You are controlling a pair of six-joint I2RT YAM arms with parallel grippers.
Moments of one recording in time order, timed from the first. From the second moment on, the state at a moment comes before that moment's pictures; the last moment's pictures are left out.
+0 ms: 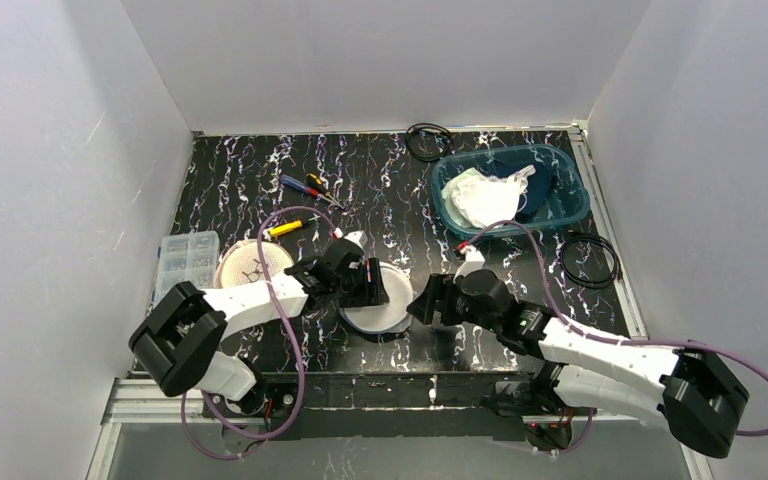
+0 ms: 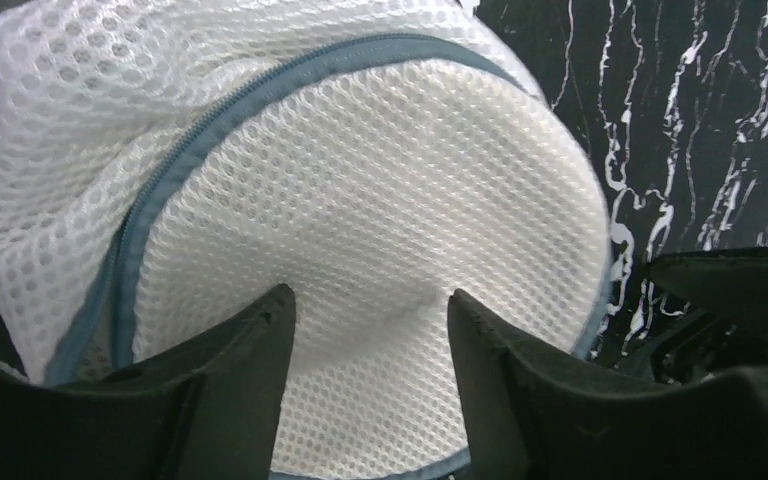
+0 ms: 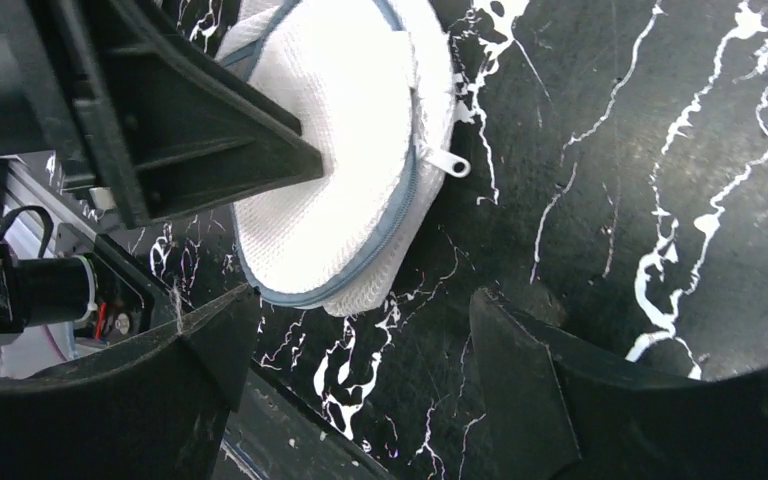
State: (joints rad) left arm -0.77 1.44 0.67 -0.10 0.06 -0.74; right arm 0.95 0.98 0.39 0.03 0.05 0.77
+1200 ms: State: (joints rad) left arm -0.77 0.46 0.81 -0.93 -0.18 -0.80; right arm 0.92 1.62 0.54 0.48 0.10 1.08
